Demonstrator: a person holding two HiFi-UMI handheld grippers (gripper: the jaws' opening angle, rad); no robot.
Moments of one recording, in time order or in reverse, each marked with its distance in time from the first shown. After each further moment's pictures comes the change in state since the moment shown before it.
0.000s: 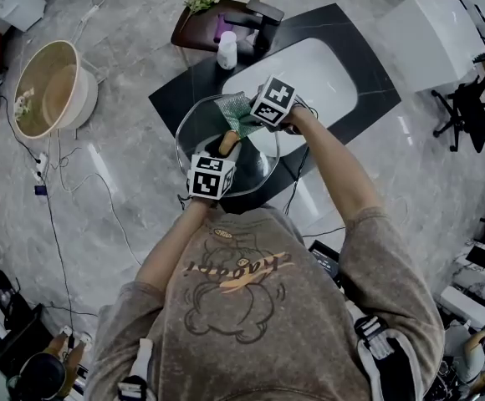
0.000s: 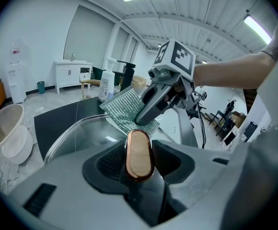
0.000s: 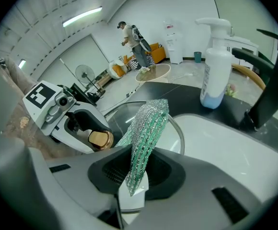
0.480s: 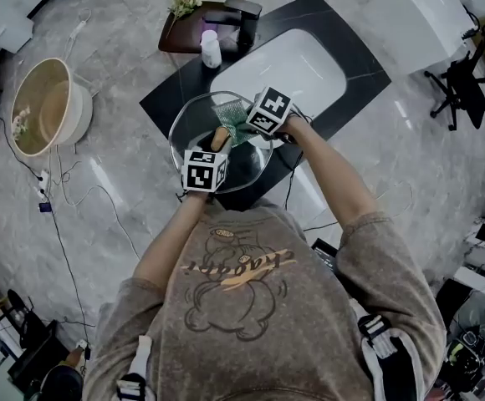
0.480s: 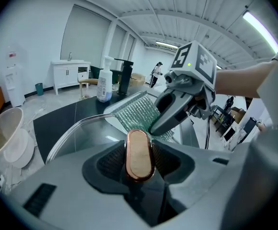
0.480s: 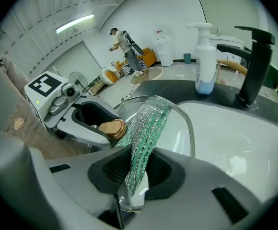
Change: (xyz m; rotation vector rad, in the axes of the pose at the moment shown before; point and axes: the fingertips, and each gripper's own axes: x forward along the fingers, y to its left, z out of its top) left arm 0.002 0.000 0.002 0.027 0.039 0.000; right arm -0.004 0.023 -0.026 0.096 -0.069 -0.059
